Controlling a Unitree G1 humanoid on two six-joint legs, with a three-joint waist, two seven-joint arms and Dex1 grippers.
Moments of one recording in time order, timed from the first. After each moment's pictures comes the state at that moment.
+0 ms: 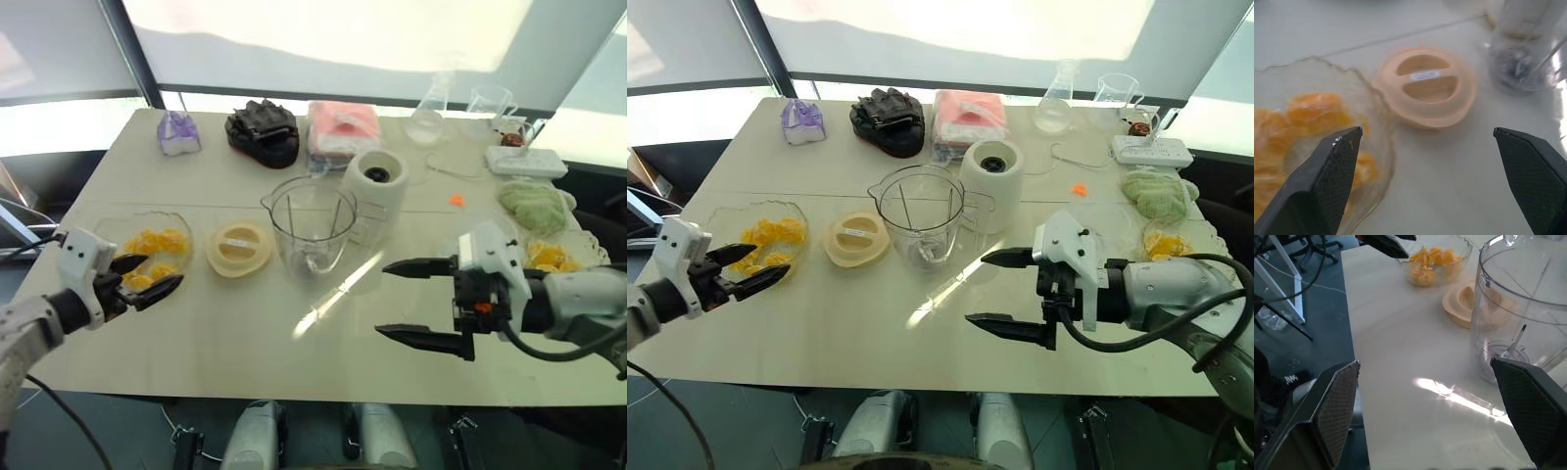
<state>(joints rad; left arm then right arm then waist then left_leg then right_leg) 0.08 0.98 0.41 -0.21 -0.57 0.76 -0.70 -0.21 -1.00 -0.21 -0.76 0.98 0.88 0.81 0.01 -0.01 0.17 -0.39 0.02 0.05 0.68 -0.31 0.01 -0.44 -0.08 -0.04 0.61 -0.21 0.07</state>
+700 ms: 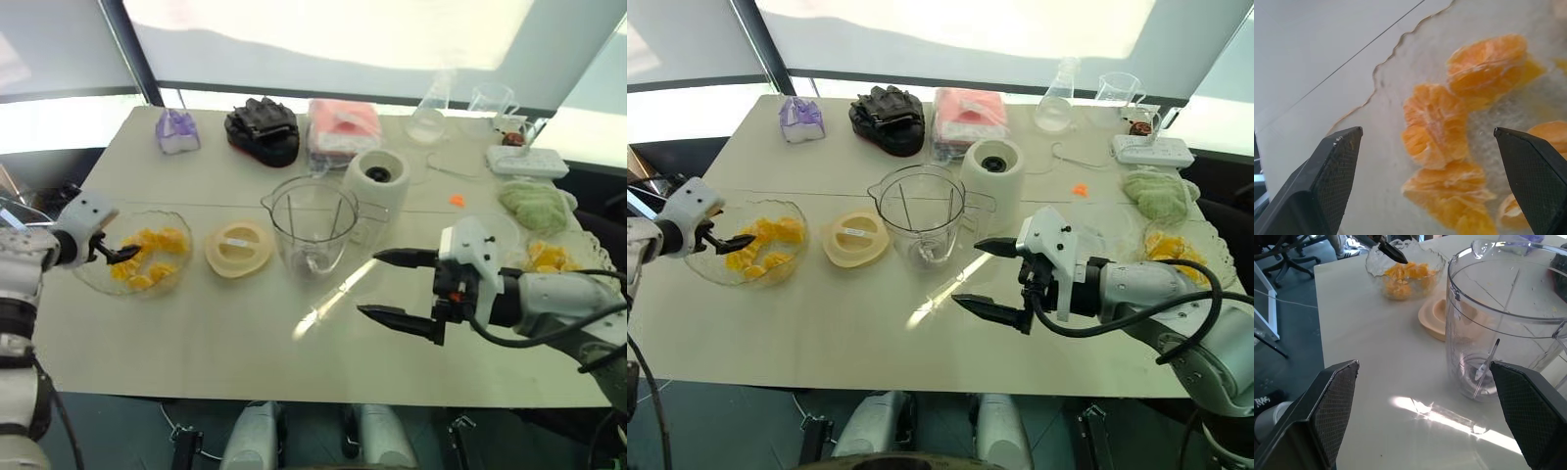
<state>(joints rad) -0.73 0.98 -0.08 0.88 0.02 0.16 -0.88 -0.17 -0.88 -0.13 -0.77 0.92 0.84 0.65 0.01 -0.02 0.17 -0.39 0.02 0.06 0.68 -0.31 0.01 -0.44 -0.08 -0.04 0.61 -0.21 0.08</state>
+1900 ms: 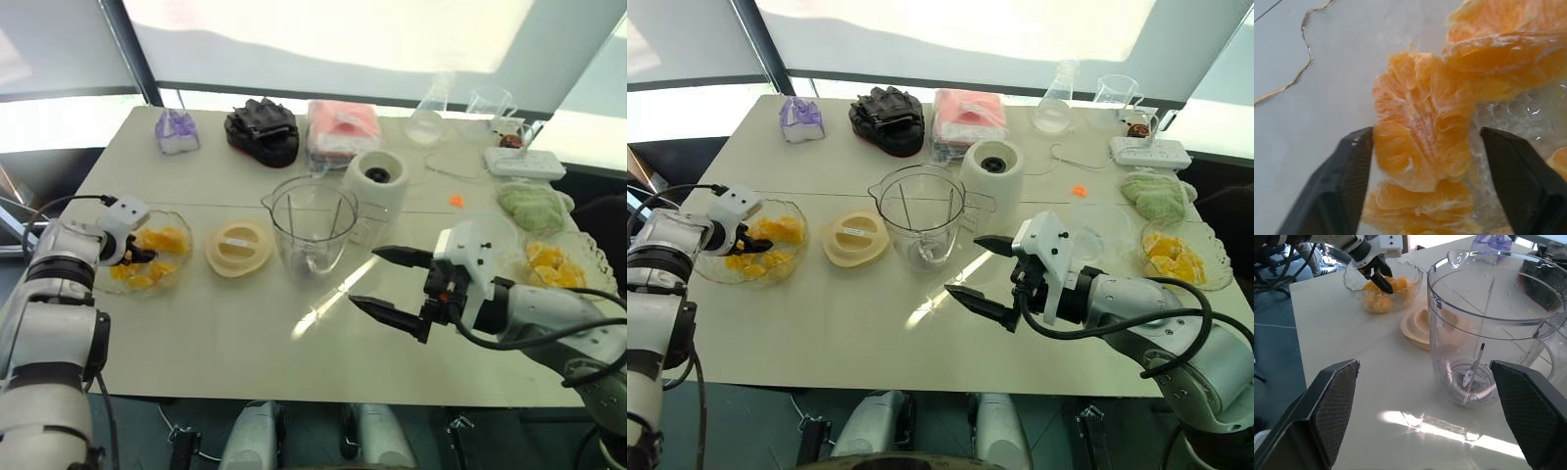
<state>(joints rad) -0.98 0.77 -0.17 1.25 0.22 0.29 -0.74 -0.13 -0.80 -0.12 -0.80 0.91 0.83 0.51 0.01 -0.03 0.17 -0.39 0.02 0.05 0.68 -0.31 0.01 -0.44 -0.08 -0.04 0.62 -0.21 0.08</state>
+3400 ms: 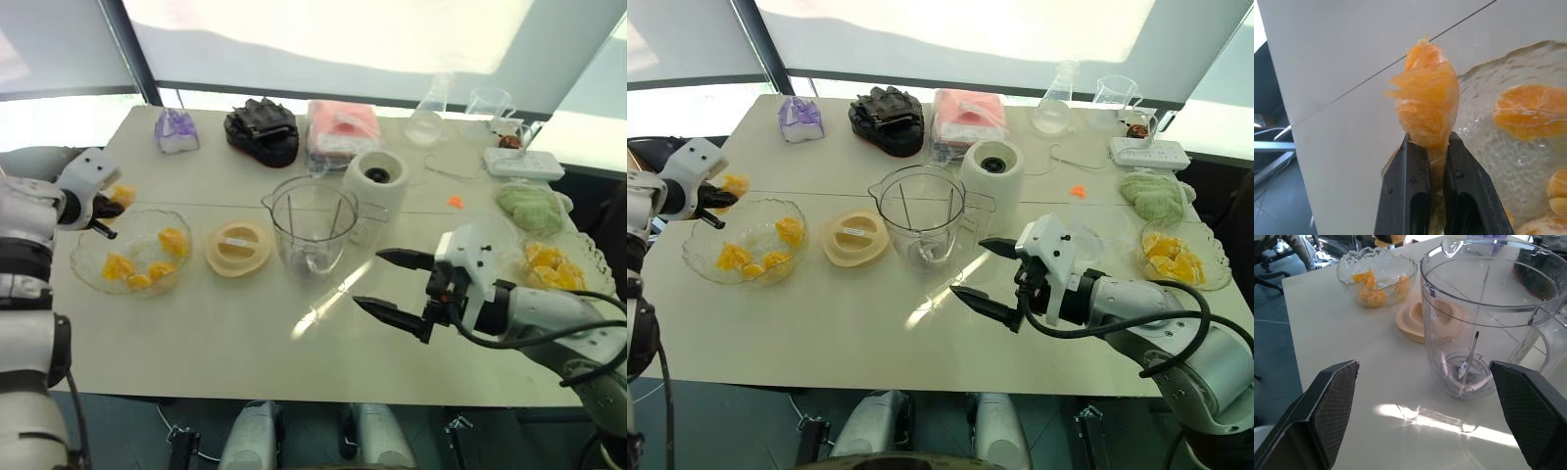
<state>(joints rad) -0.90 0.95 -0.09 0.79 0.11 0.45 -0.99 -0.11 -0.80 -0.12 -0.77 0.86 0.81 0.56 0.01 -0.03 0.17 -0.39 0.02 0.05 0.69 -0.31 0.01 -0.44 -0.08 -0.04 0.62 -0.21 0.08</state>
